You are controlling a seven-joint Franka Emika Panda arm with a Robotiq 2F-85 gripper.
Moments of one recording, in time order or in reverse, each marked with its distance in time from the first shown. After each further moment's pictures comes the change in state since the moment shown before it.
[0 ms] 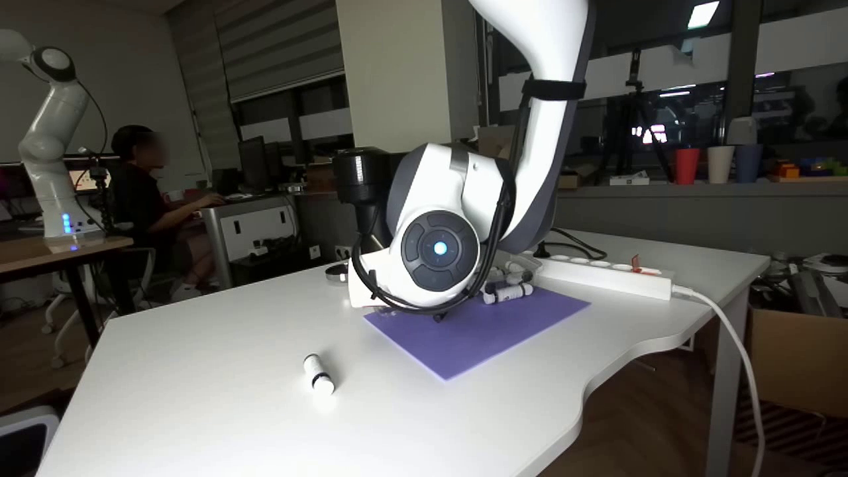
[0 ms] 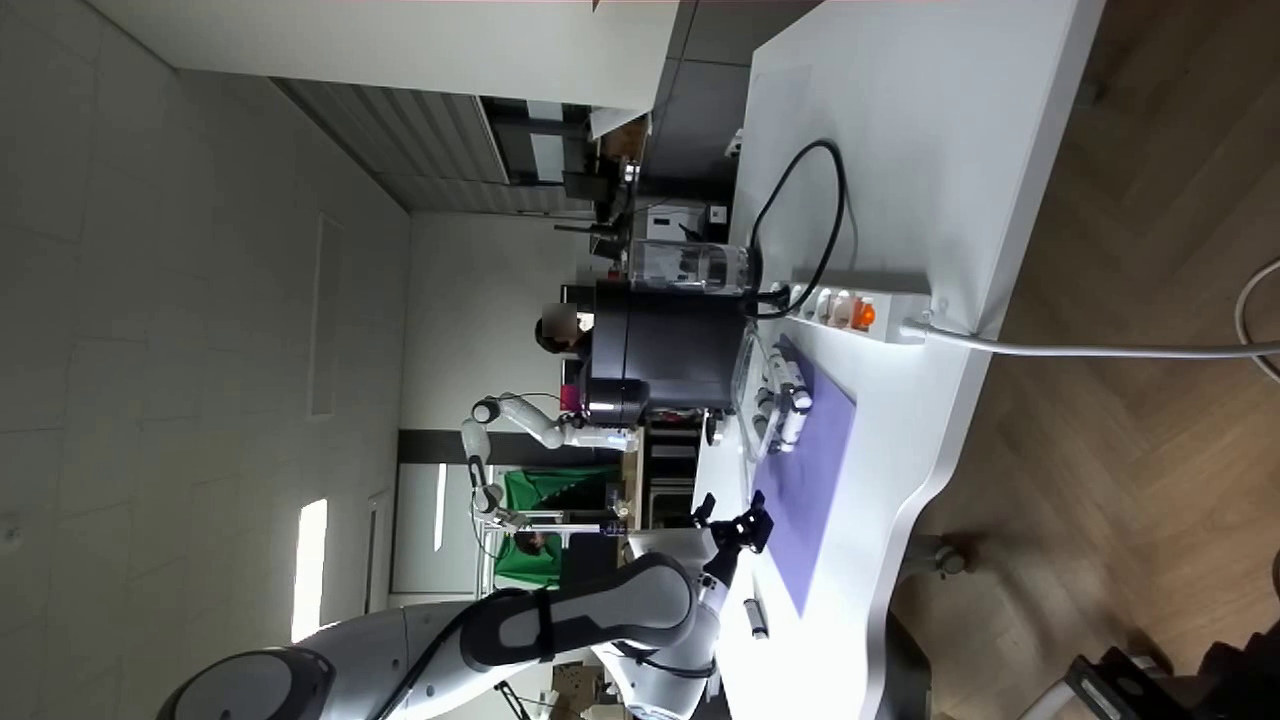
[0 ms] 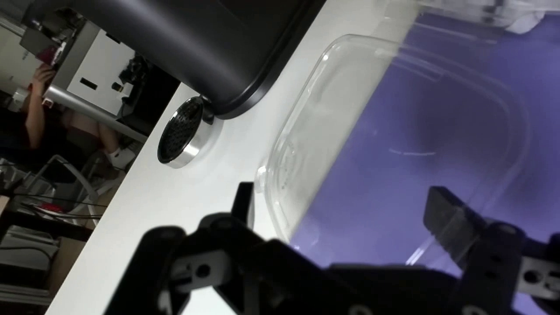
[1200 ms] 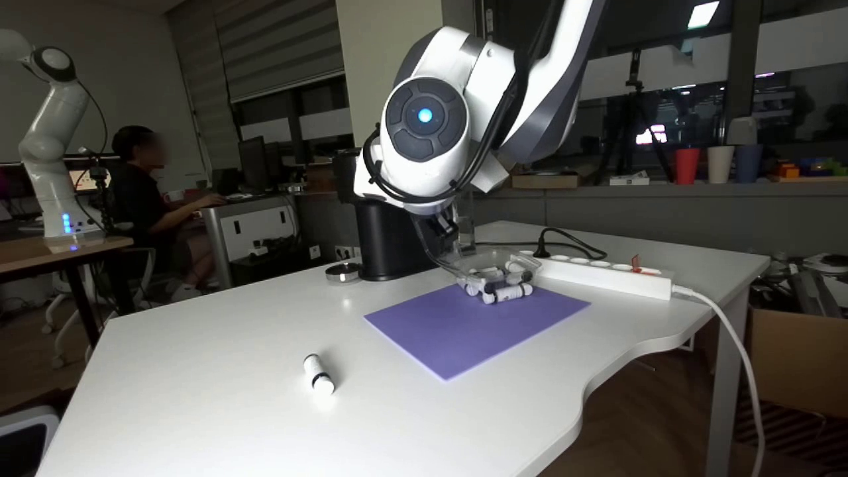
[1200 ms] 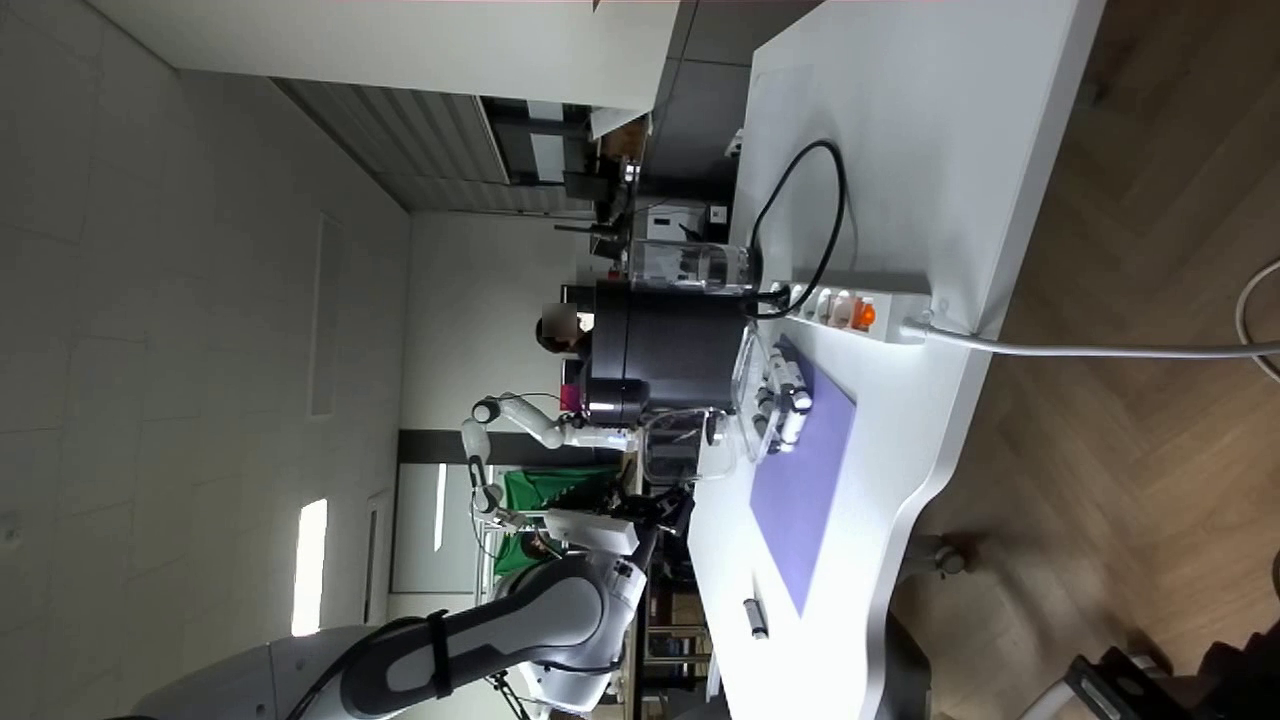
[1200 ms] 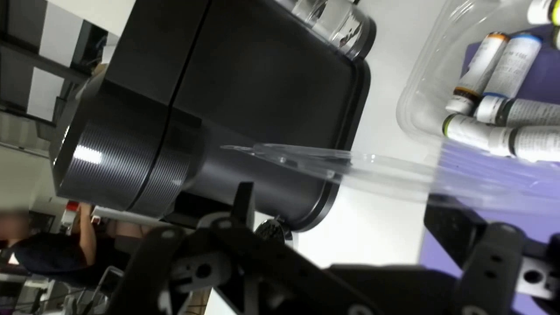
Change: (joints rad) arm -0.052 -0.298 0.002 -0.125 0.227 0.035 0.051
